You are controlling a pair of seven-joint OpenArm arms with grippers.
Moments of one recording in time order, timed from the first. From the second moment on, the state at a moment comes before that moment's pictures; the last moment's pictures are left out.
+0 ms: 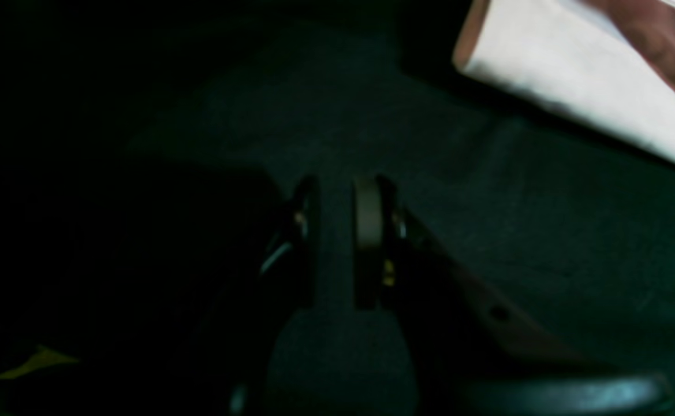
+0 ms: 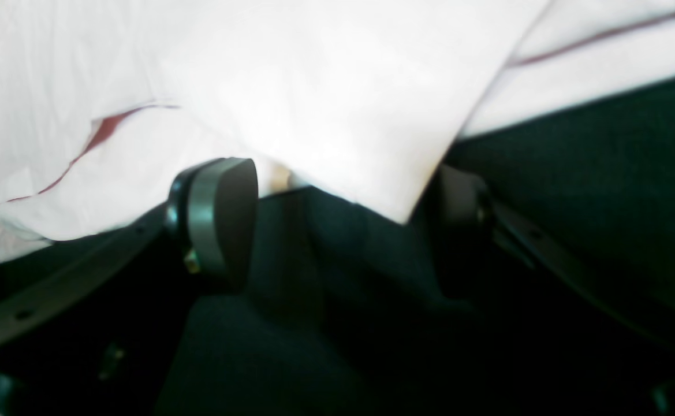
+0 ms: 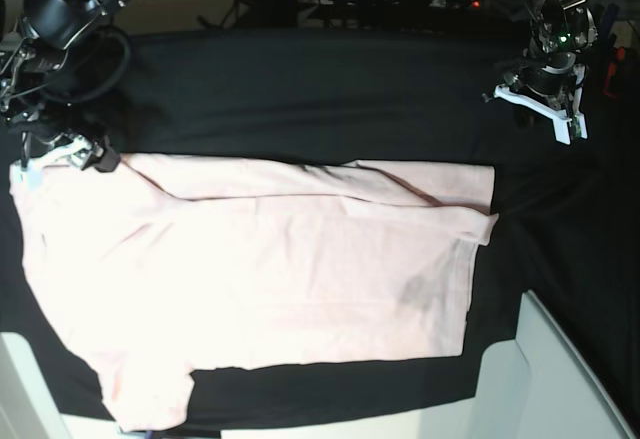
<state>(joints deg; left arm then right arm) 23.1 -8.5 -26.1 86.7 -14.9 -9.3 25.1 4.9 0.9 55.8 64.7 18.0 40.8 -57.9</state>
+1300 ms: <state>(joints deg) 23.0 -8.5 -26.1 84.9 -14.9 -9.3 24.8 4.4 0.1 56.4 73.9 16.5 40.4 -69.2</state>
